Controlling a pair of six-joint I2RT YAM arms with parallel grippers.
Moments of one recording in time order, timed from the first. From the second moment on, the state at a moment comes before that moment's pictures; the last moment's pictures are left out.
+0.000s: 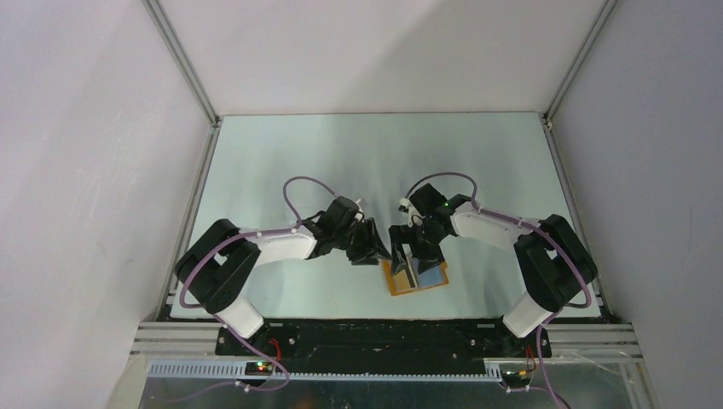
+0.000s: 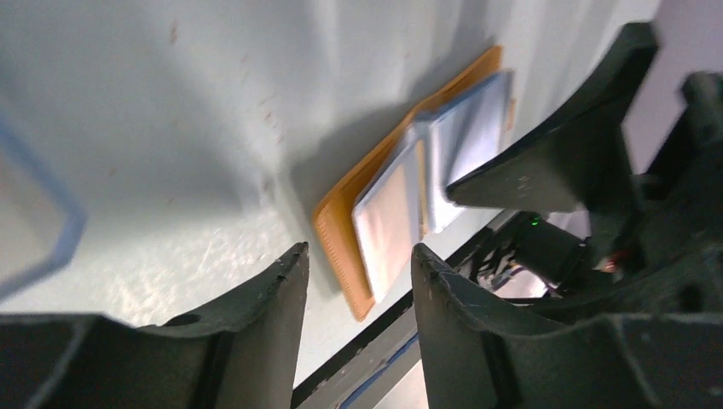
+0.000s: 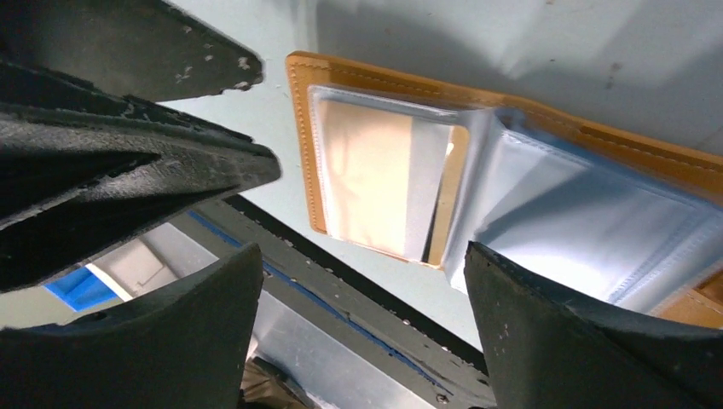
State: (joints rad) left arm -0.72 1.62 0.74 0.06 0.42 -0.97; right arm 0.64 1.62 0.96 -0.64 -0.48 0.43
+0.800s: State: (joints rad) left arm -0.84 1.66 0.75 -0.01 0.38 -1.05; right arm 0.55 1.67 0.91 -0.62 -0.43 0.39
